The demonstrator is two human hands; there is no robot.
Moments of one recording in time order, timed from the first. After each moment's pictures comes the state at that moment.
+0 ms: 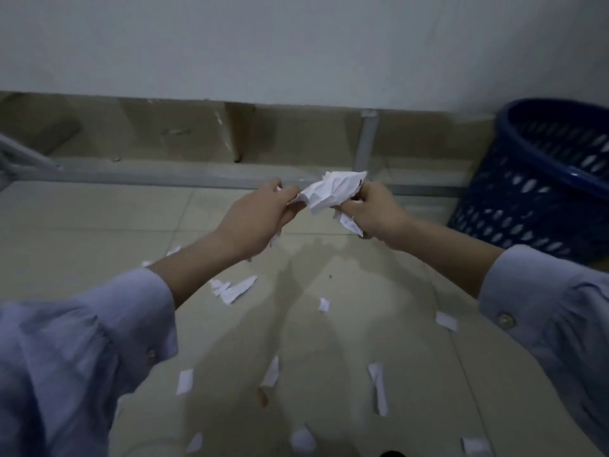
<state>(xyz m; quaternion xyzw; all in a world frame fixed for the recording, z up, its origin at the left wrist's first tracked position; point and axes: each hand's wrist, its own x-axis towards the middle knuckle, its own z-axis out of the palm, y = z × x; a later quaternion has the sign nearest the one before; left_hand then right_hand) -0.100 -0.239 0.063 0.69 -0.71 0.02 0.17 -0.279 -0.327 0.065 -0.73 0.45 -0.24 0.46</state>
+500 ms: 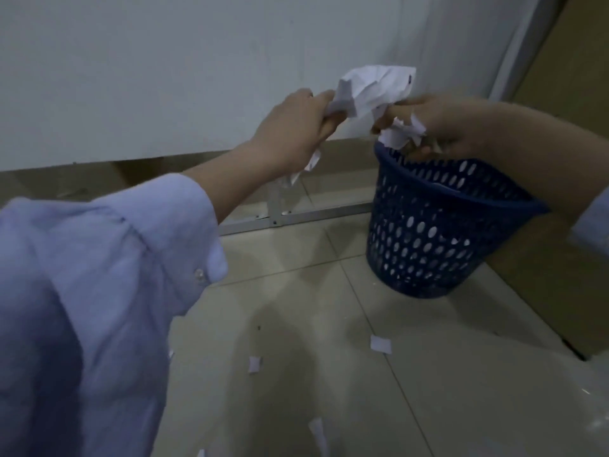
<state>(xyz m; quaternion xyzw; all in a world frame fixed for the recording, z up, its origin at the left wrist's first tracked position) -0.245 -0.421 0.186 0.54 -0.79 0.08 0.27 -0.441 -0.418 0.220 -0.65 0.55 -0.28 0.44</state>
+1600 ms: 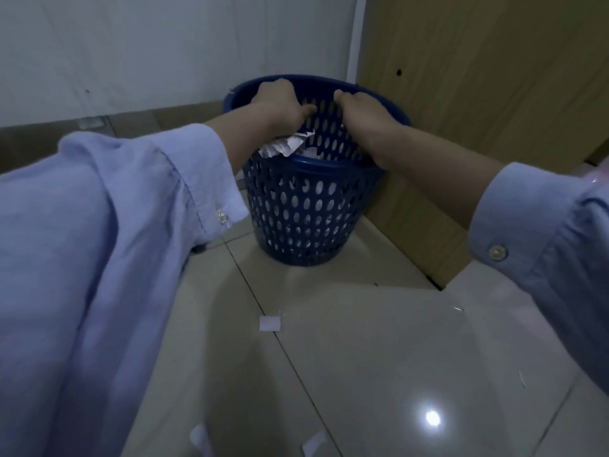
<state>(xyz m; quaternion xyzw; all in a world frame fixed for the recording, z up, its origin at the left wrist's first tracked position) -0.447 -0.502 0.152 0.58 -0.77 -0.18 0.22 -0.576 -0.445 0.156 -0.54 0.70 -0.37 0.29</state>
